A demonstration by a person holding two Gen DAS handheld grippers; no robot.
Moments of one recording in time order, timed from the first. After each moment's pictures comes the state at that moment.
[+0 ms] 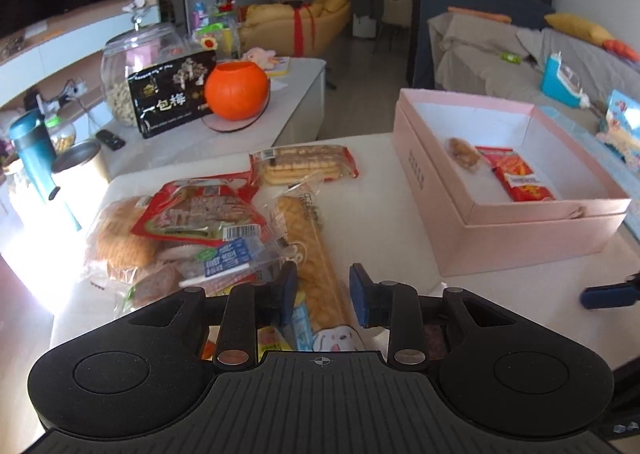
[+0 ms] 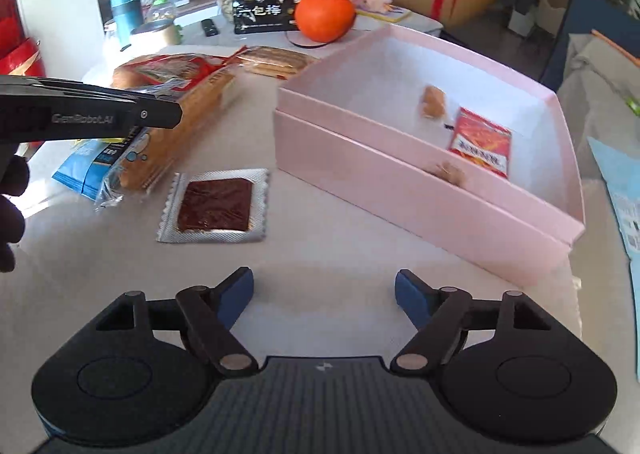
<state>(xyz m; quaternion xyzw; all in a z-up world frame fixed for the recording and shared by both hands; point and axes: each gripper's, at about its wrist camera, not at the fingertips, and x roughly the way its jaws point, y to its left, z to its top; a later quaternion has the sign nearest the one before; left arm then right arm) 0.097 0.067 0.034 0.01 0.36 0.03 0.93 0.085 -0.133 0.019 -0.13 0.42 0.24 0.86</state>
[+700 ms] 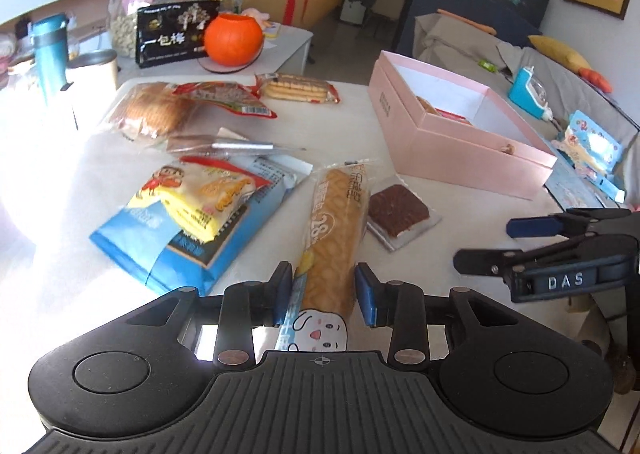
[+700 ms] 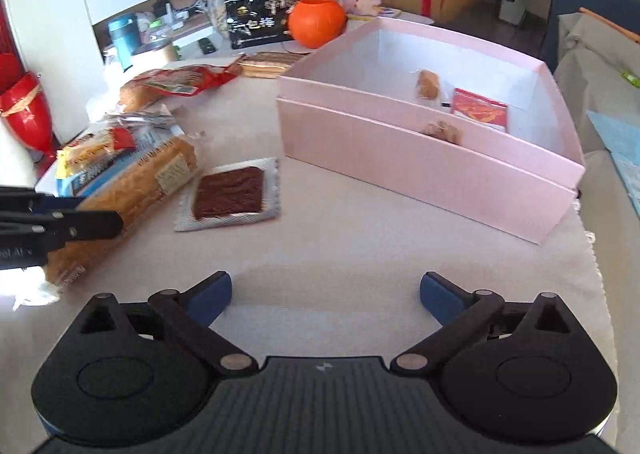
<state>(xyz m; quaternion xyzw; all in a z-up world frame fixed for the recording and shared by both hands) -0.017 0.095 0.023 -0.11 0.38 -0.03 0.92 0.067 -0.137 0.012 -0.08 0.41 0.26 0.87</state>
